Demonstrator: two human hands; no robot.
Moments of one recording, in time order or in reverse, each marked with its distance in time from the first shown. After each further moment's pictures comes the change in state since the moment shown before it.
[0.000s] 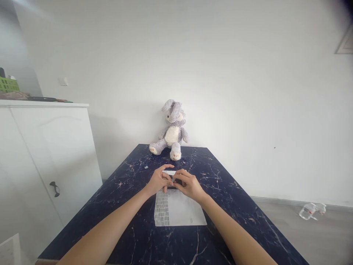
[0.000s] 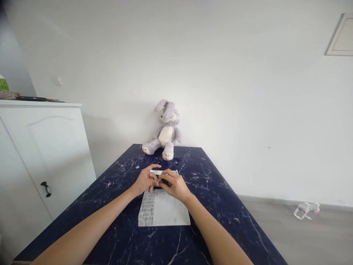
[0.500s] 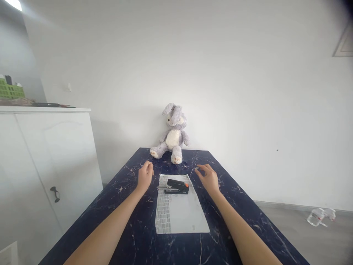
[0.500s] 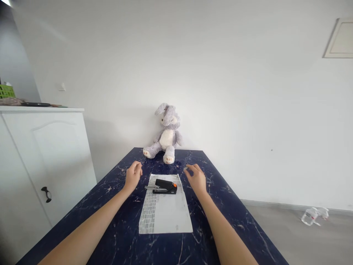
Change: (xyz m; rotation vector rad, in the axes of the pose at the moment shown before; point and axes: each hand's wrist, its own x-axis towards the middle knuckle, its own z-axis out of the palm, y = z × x) left_hand 0.011 -0.014 -0.073 0.561 0.631 0.144; right_hand -0.015 0.076 -0.044 -0.307 0.392 0.453
